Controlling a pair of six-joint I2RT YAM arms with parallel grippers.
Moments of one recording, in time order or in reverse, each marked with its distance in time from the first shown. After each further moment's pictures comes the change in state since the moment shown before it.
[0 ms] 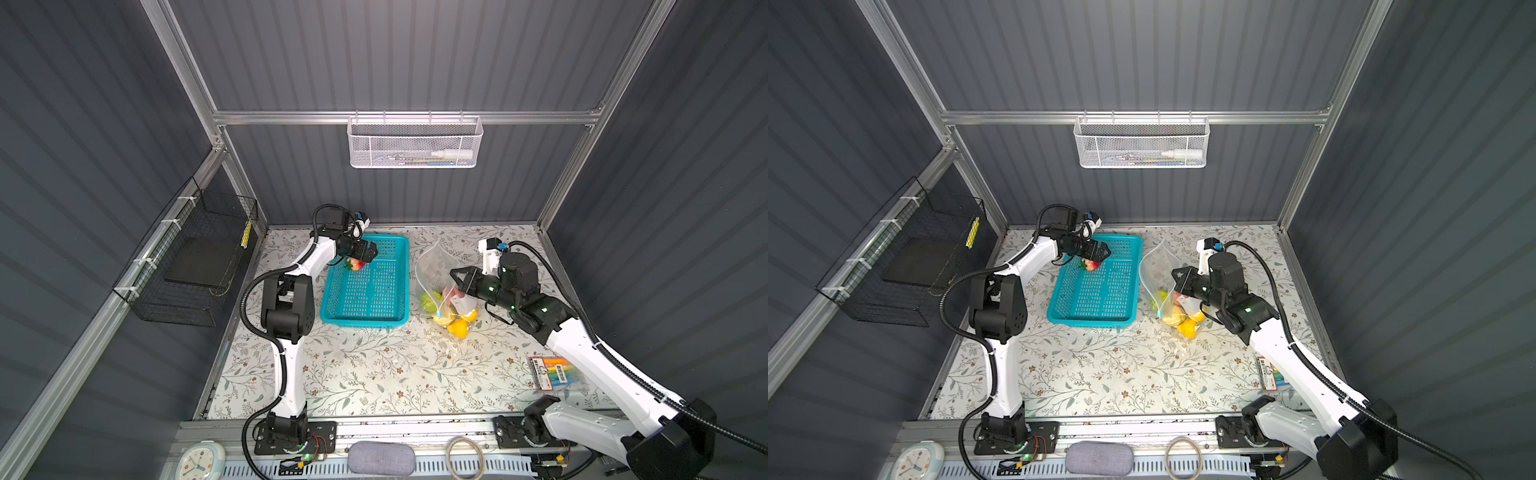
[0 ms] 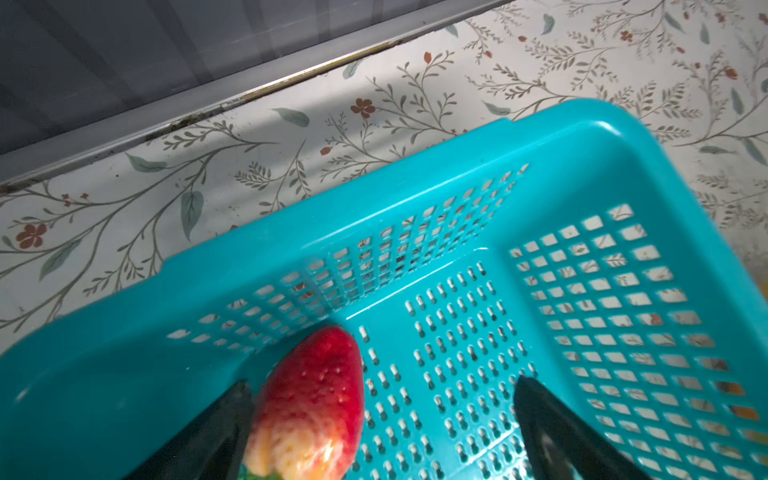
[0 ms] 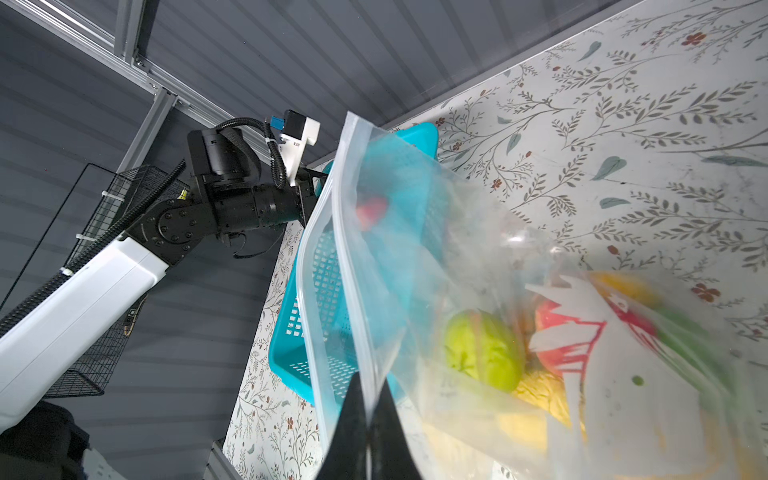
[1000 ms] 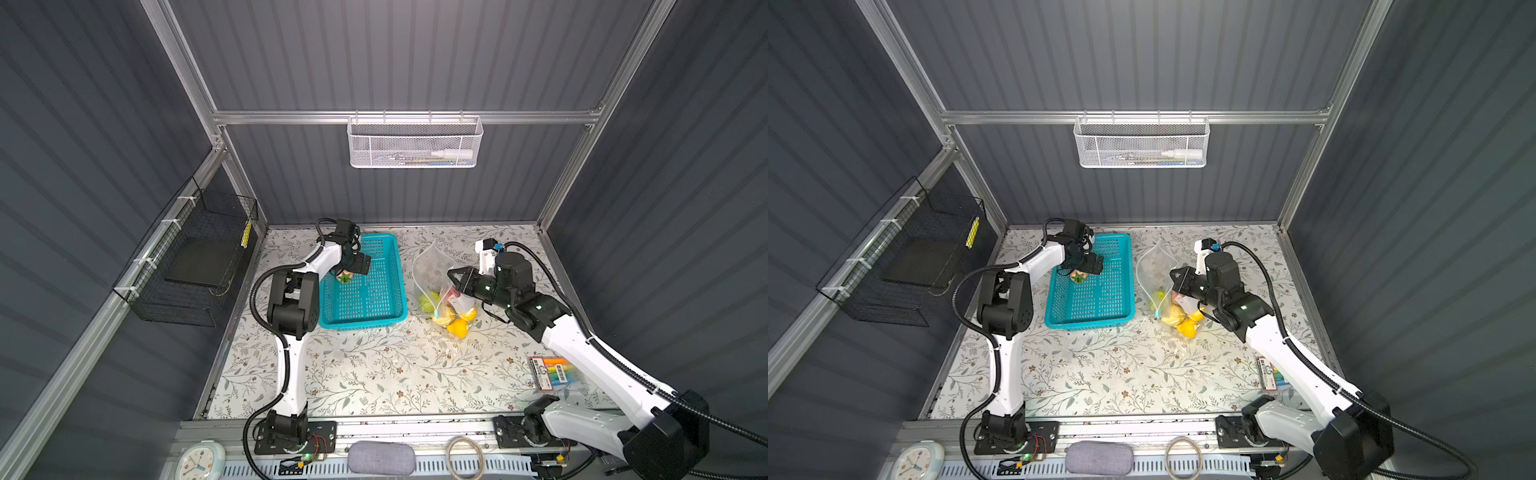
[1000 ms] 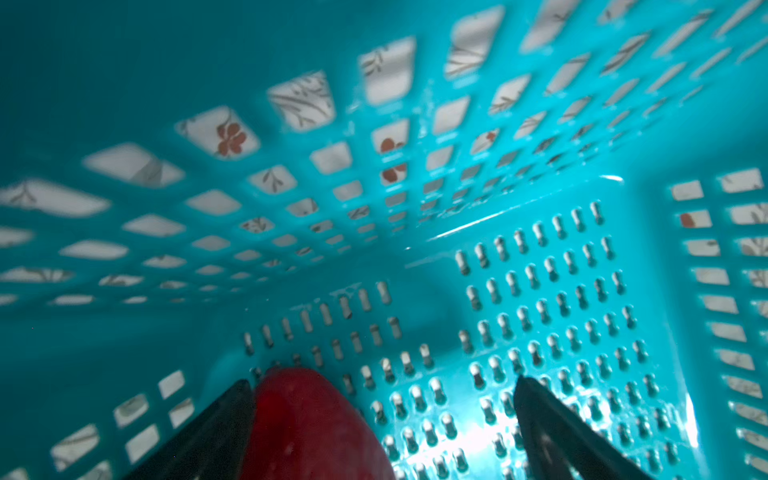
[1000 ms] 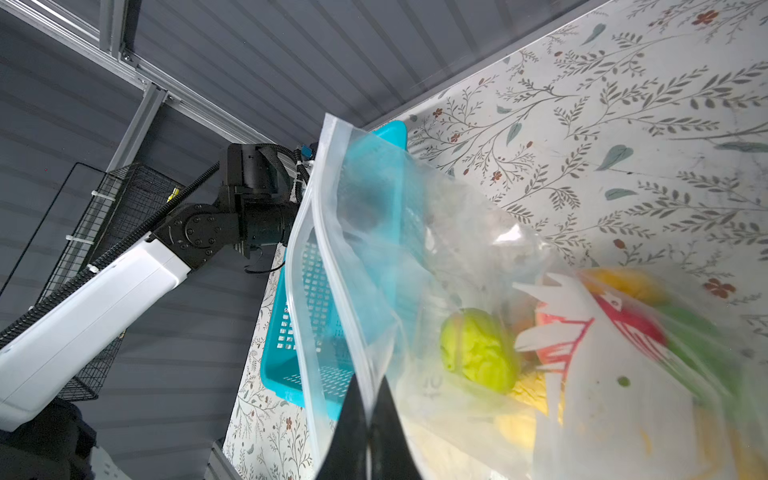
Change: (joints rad) left arm -0.025 0.039 -0.038 -0.113 -0.270 -0.196; right arm 0.000 0.036 -0.011 0.031 -0.010 0.012
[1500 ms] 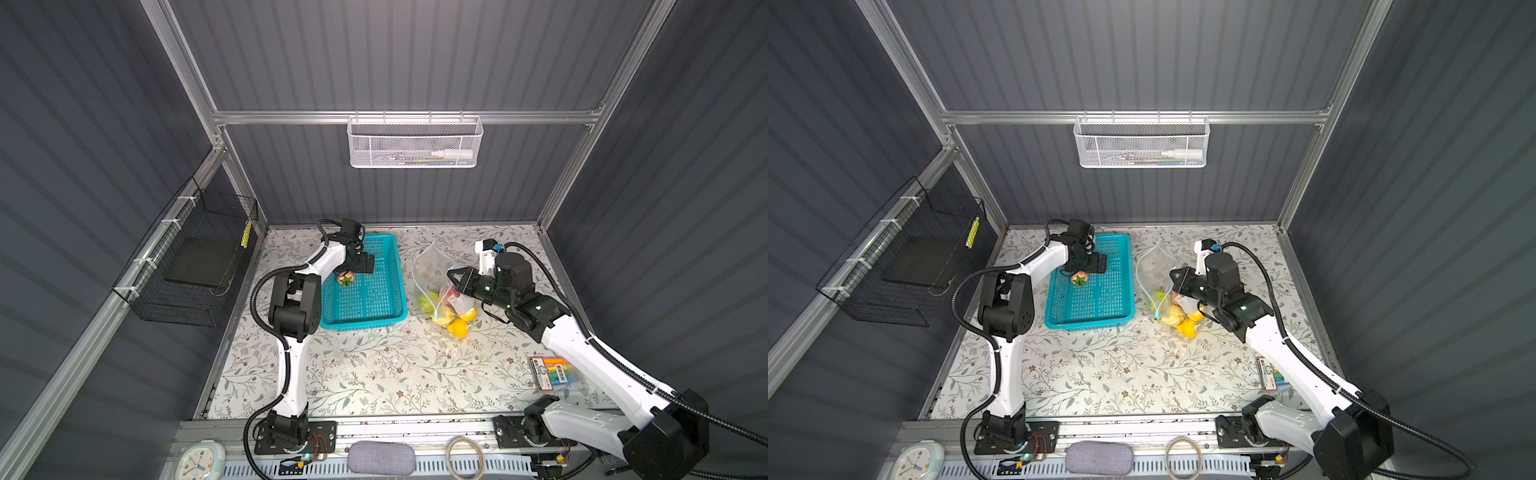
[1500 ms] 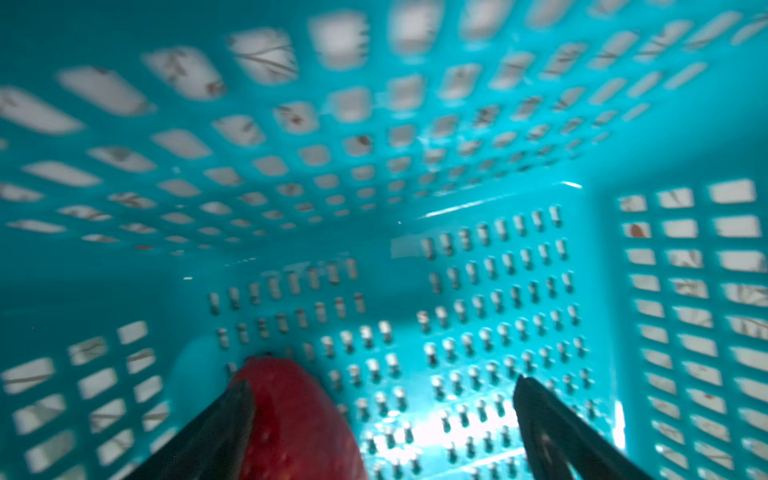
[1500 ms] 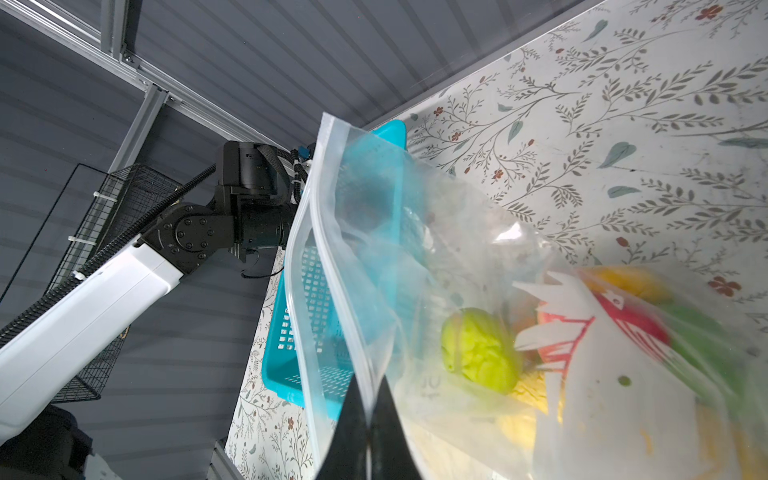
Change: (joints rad) left arm -0.062 -0.018 0.000 -0.032 0.003 -0.126; right arm 0.000 0.000 -0.006 0.007 -0.003 0.008
